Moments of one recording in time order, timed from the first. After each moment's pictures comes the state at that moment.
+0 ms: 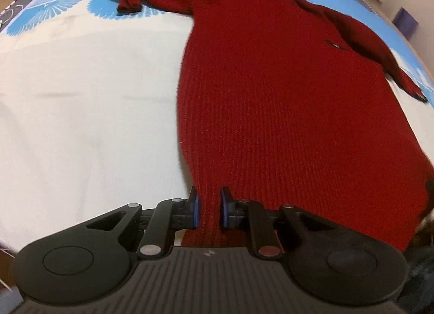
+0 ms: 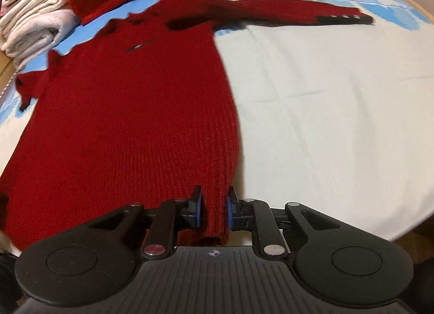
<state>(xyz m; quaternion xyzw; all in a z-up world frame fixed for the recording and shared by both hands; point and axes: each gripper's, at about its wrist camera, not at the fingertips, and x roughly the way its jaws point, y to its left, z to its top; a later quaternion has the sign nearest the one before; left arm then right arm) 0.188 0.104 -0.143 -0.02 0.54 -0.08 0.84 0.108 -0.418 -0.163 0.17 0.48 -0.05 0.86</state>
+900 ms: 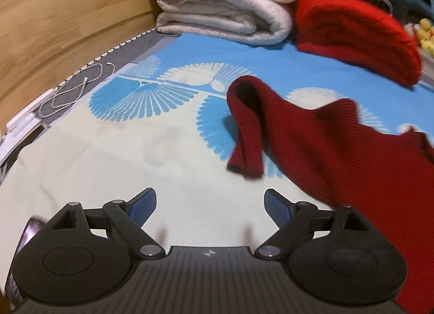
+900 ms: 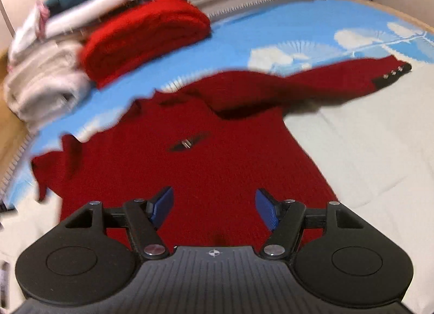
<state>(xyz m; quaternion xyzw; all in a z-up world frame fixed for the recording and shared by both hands) 0.405 0.194 -0.105 -0.03 0.40 0.16 0.90 0.235 -0.378 -0.152 0.21 0.38 -0.06 0.90</state>
